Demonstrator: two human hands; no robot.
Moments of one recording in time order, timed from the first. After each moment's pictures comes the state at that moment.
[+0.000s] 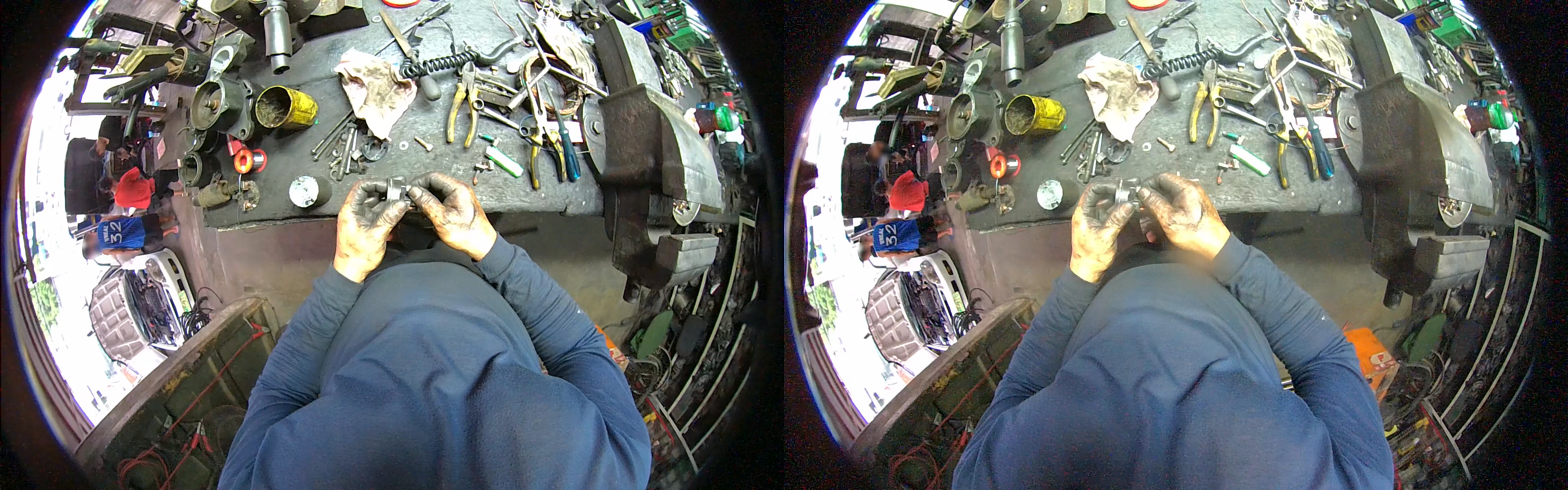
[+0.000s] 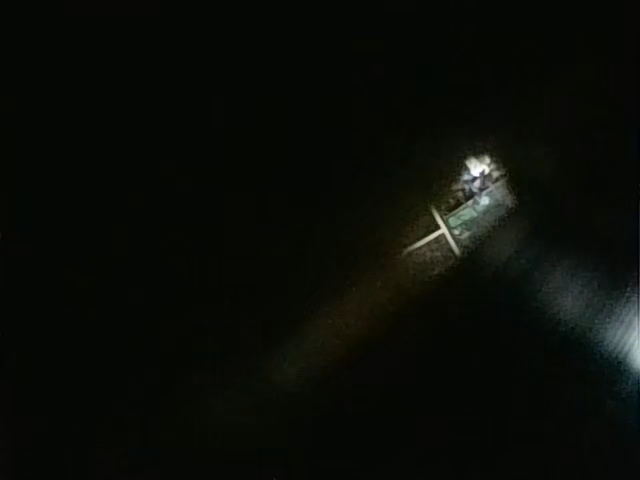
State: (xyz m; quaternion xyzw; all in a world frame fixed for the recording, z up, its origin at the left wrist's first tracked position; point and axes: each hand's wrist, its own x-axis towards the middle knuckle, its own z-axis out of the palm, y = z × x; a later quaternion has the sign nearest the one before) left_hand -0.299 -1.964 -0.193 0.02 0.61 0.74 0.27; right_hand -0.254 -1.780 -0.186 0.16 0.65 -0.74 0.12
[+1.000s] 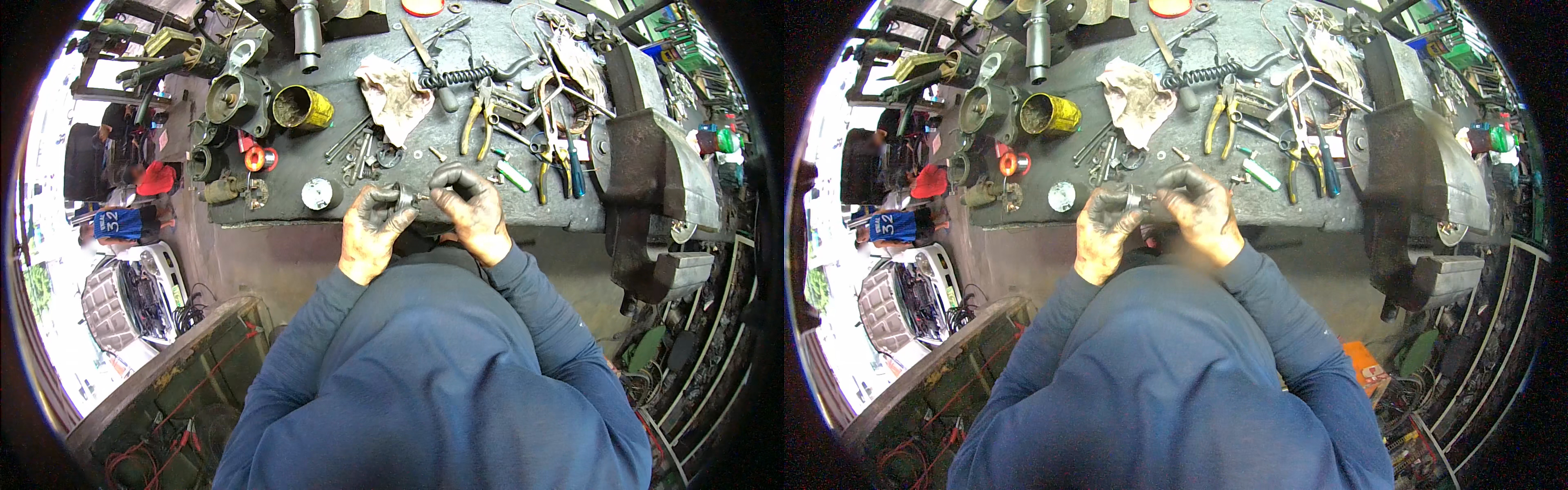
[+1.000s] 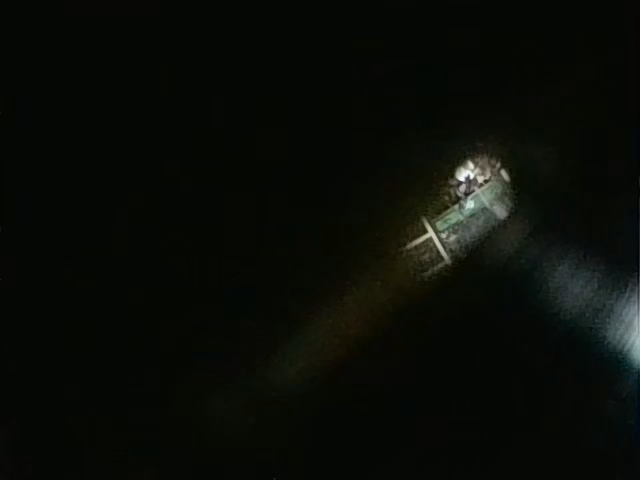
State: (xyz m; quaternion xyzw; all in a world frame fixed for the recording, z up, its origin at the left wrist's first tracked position) left_hand -0.309 -1.971 -0.187 0.06 0.63 0.74 0.23; right_hand -0.266 -1.780 -0.177 0.15 0.64 -0.75 0.01
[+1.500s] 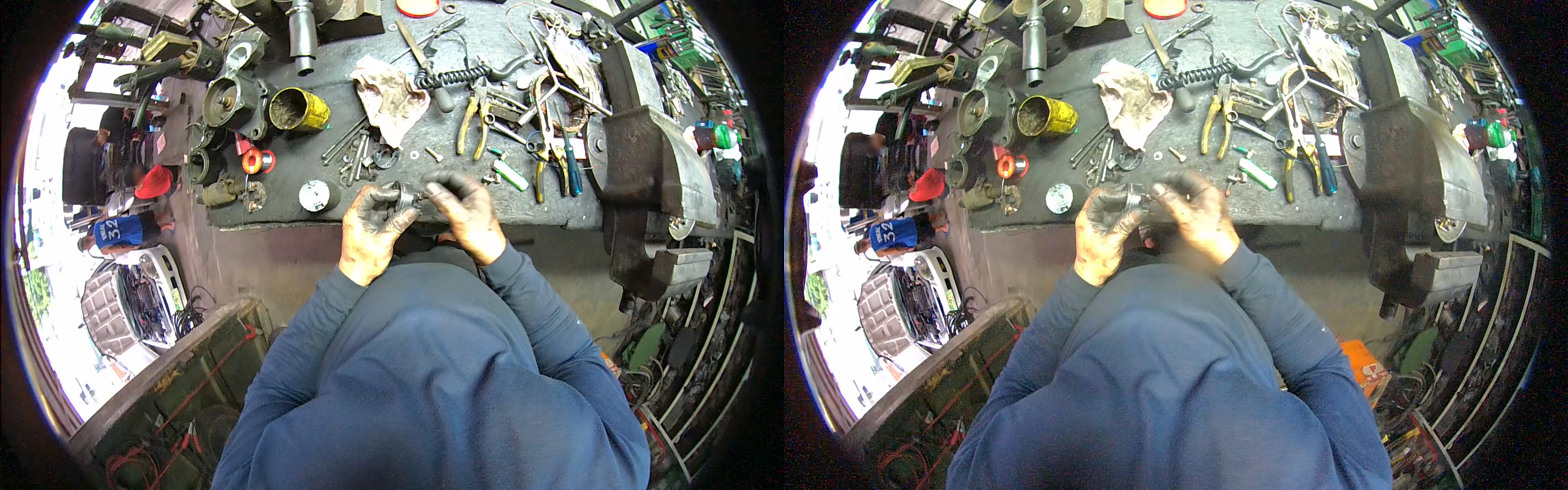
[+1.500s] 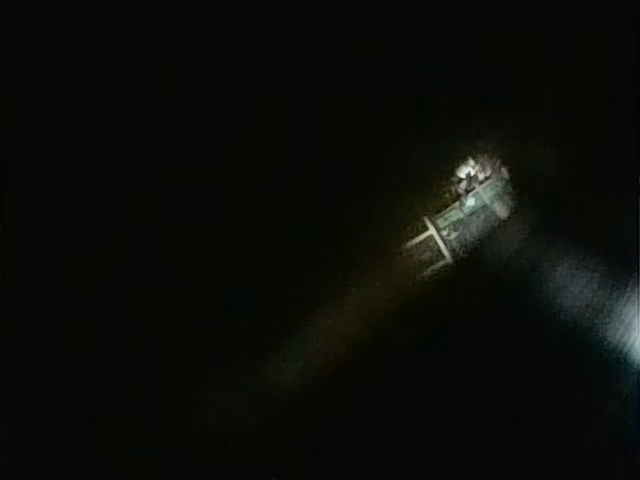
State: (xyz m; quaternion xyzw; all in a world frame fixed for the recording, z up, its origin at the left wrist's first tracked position) left_hand -0.307 -1.968 -0.182 0.08 0.64 0.73 0.22; right_hand -0.265 -1.783 -0.186 0.20 0.61 -0.76 0.02
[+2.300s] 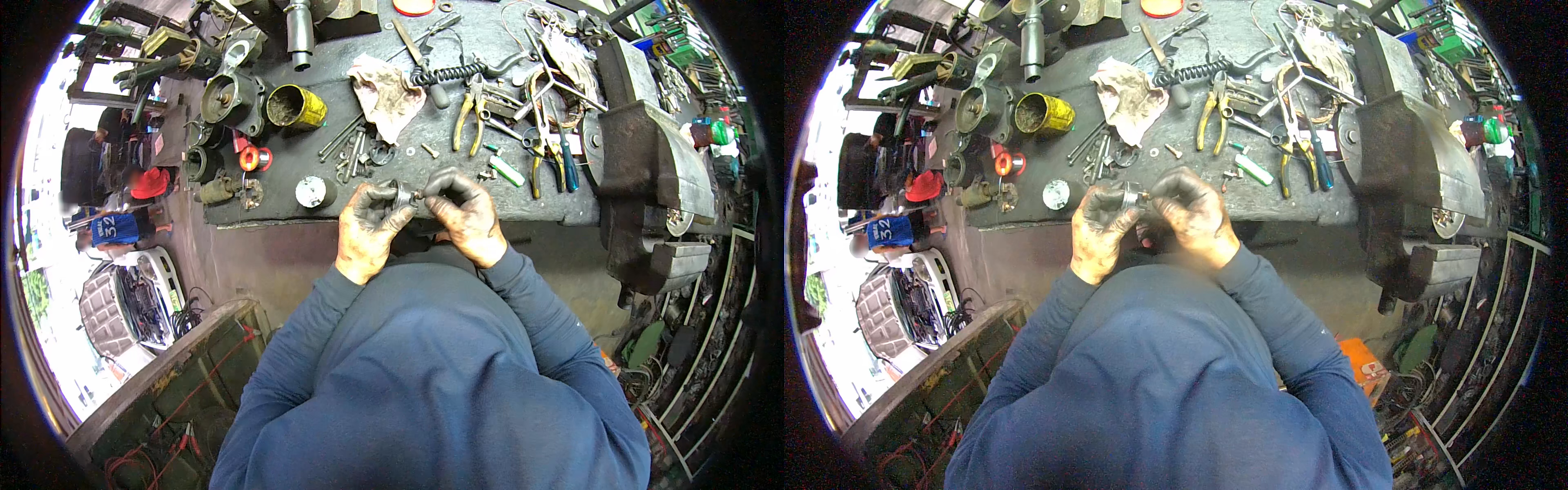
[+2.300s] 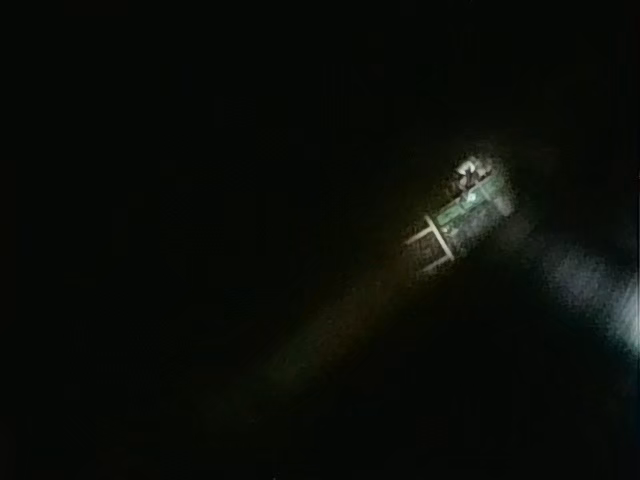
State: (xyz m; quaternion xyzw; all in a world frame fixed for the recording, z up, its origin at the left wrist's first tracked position) left_hand -0.303 -1.967 -0.186 0.08 0.62 0.75 0.21; right_hand -0.249 -1.783 -0.191 0.15 0.61 -0.78 0.02
